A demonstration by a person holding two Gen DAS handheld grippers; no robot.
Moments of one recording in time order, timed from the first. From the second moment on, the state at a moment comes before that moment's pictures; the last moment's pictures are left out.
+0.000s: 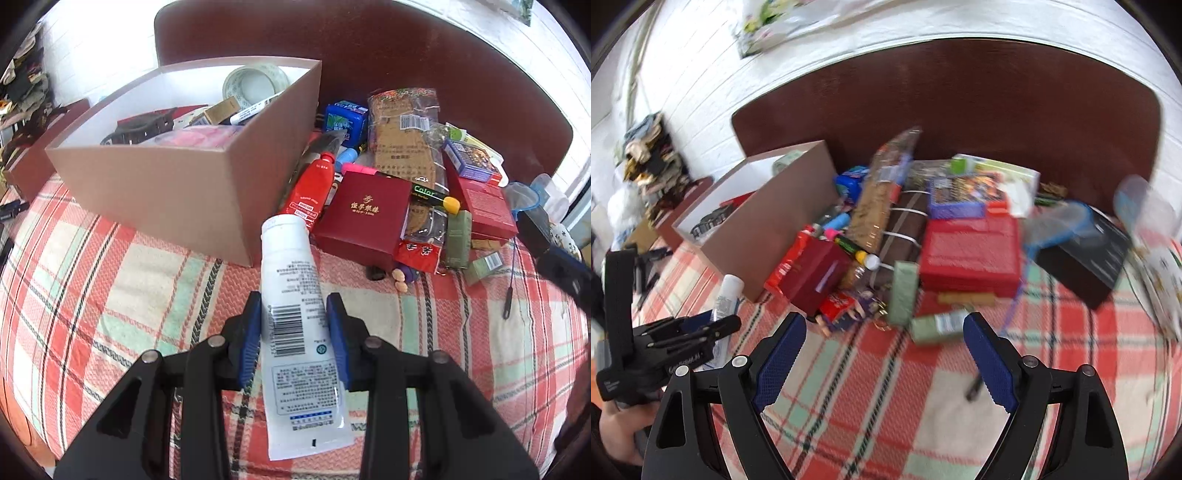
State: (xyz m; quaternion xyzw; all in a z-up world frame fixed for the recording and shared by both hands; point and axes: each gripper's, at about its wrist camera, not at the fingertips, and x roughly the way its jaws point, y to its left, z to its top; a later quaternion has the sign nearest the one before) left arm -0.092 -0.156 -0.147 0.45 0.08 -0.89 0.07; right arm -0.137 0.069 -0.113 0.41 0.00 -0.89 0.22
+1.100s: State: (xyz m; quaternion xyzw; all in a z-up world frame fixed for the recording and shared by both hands) left arm -0.077 -0.203 -0.113 0.41 0.12 -0.91 0.01; right arm -0.209 -0.043 -0.127 0.44 0.31 -0.81 0.26
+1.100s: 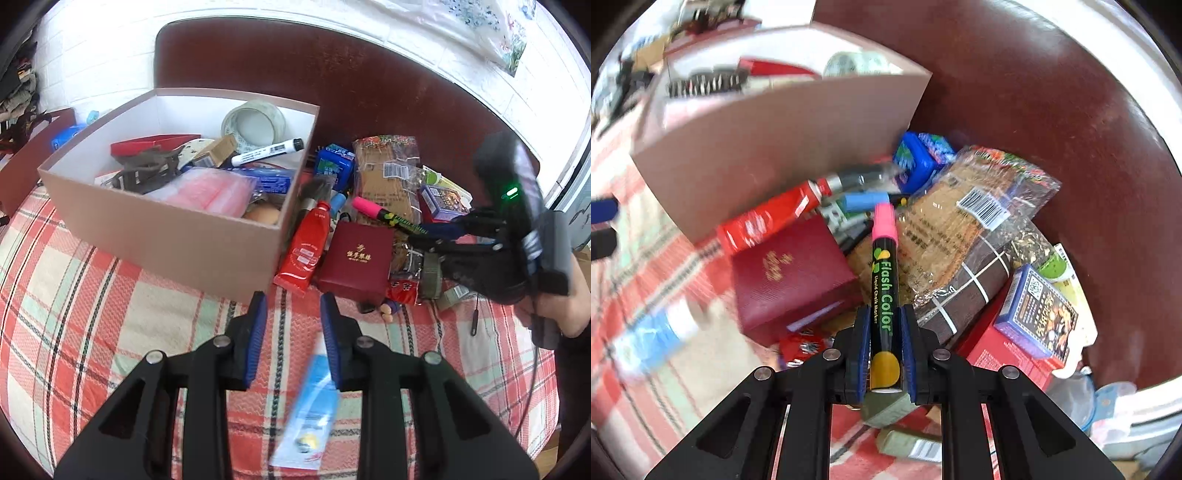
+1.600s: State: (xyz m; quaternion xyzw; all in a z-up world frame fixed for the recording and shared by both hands) left arm -0.086 -0.169 -0.187 0.53 0.07 -0.84 -0.07; right arm -0.209 -0.049 -0.129 0.44 0.27 -0.82 0.27
